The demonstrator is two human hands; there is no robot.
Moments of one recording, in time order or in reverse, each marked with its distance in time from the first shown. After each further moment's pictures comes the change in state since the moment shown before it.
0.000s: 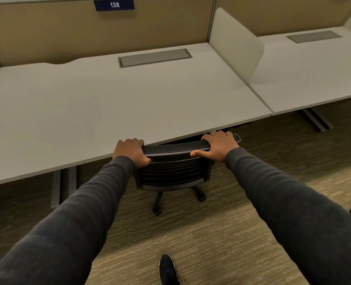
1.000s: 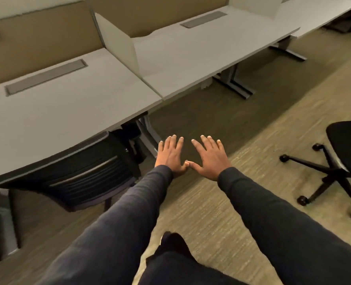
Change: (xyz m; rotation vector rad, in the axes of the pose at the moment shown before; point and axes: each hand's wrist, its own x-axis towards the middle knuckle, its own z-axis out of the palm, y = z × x) left_hand -0.048 0.526 0.054 0.020 0.159 0.484; right_hand -0.282 0.288 0.106 0.215 0.195 0.283
